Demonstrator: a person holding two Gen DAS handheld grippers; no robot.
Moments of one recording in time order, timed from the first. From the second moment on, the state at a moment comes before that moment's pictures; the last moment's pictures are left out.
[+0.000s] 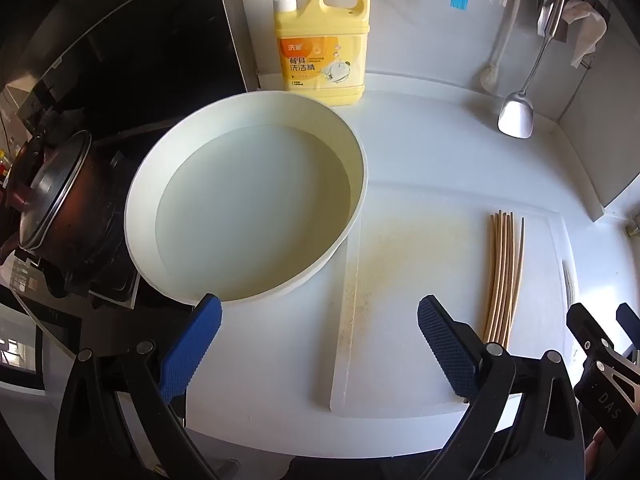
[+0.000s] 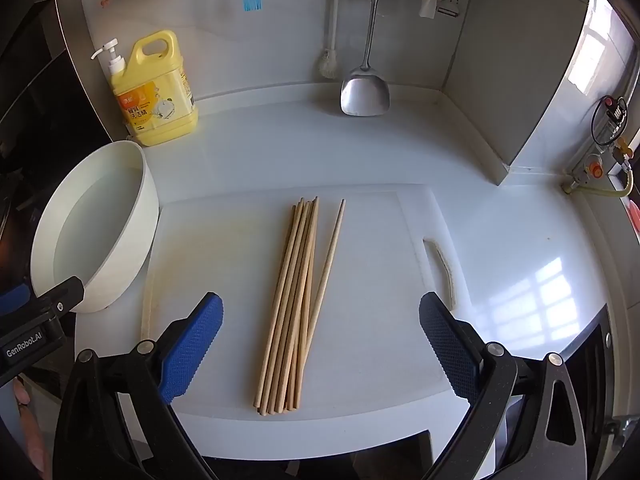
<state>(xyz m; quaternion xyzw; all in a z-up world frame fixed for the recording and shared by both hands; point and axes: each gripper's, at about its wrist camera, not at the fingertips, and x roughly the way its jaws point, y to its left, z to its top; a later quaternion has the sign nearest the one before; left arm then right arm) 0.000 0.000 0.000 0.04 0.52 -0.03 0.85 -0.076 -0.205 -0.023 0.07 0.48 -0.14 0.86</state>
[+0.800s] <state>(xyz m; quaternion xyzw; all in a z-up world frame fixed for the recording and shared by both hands) 0.001 0.003 0.000 0.04 0.53 -0.03 0.85 -0.077 -0.203 -0.019 0.07 0.48 -0.14 0.86</state>
